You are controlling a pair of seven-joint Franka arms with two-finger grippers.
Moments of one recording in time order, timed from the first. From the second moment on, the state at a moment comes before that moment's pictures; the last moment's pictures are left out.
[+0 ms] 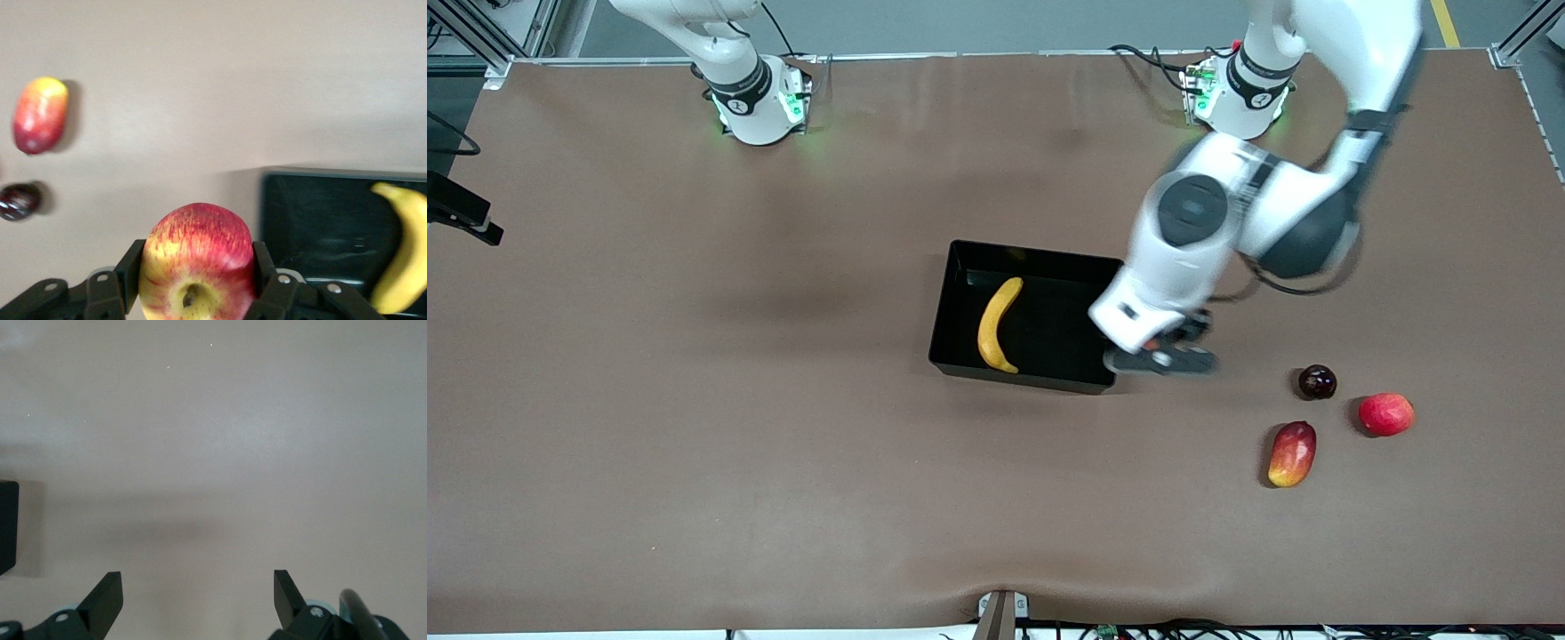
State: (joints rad) left arm -0.10 0.47 -0.43 -1.49 0.29 1.89 -0.44; right arm -0.04 0.01 -0.09 -1.48 0.01 1.53 -0.10
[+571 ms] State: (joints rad) left arm 0.17 0.53 -0.42 -1.49 0.32 1.96 0.05; right arm -0.05 0.03 -0.10 -1.48 0.01 1.53 -0.10
